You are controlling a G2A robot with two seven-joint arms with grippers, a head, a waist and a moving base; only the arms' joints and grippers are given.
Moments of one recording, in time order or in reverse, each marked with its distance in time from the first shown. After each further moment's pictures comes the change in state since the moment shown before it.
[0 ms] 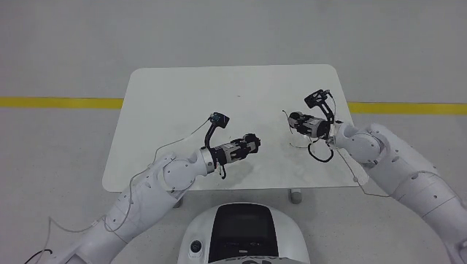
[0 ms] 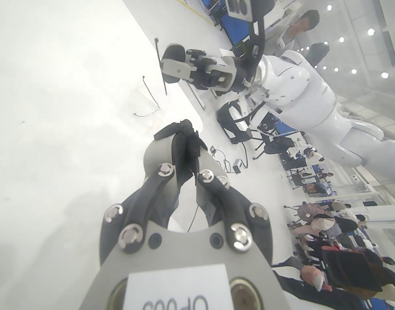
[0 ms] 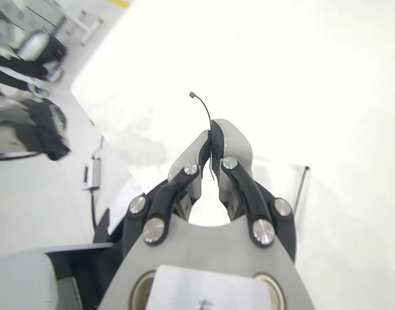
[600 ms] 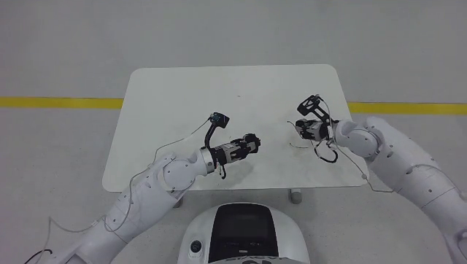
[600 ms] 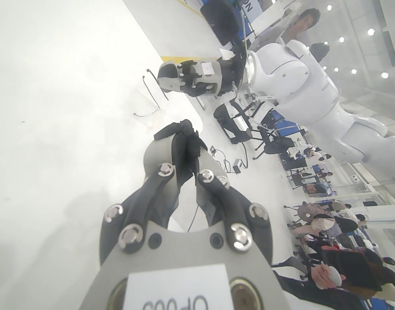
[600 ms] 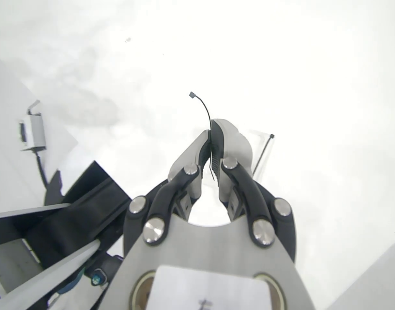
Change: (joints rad) left arm 0.000 0.000 0.000 0.000 0.000 0.000 0.000; right arm 0.104 -0.008 -0.075 0.059 -0.213 0.000 0.214
